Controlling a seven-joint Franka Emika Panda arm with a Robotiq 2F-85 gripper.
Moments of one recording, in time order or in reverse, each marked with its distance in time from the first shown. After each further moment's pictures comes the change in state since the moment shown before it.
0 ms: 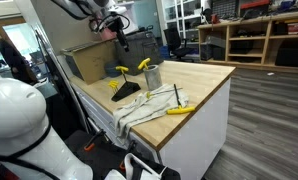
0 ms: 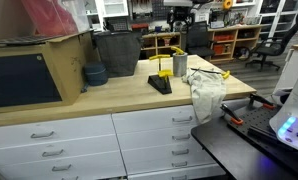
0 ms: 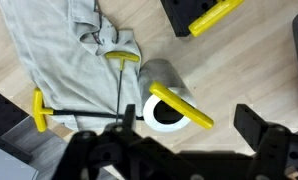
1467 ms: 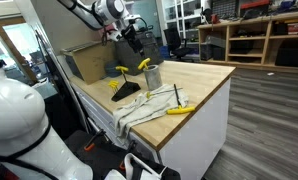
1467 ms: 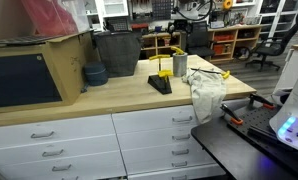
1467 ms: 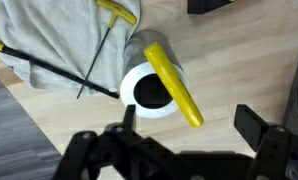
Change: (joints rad) arm -0.028 0.158 -0.044 0.051 -0.038 0.162 -0.397
